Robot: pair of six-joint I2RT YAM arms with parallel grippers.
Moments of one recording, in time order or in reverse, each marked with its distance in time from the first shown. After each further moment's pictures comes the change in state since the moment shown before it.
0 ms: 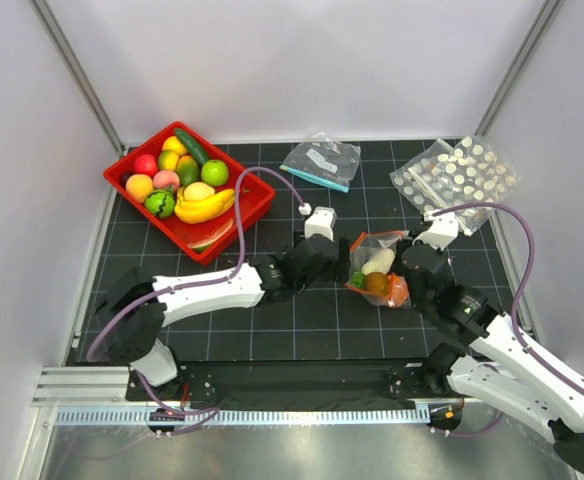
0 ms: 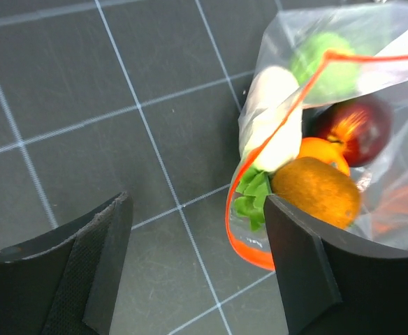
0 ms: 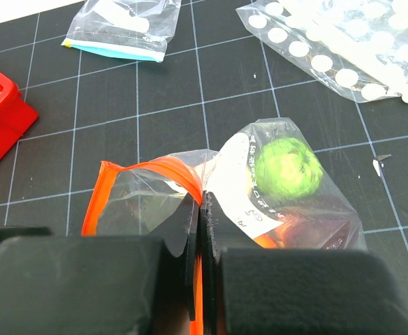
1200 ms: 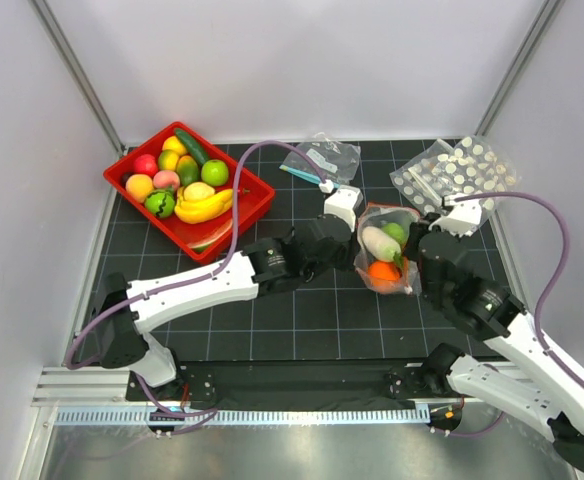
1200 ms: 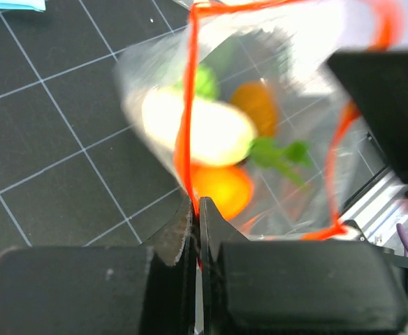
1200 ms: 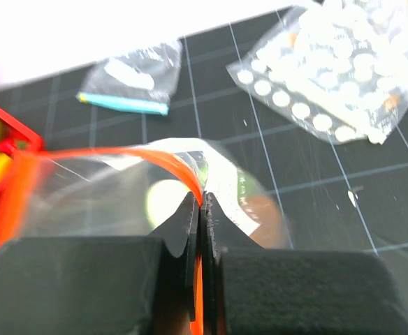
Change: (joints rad) left arm -0.074 -0.017 0.335 -0.246 0.040 0.095; right arm 0.000 0.023 0.170 -0.066 0.076 -0.048
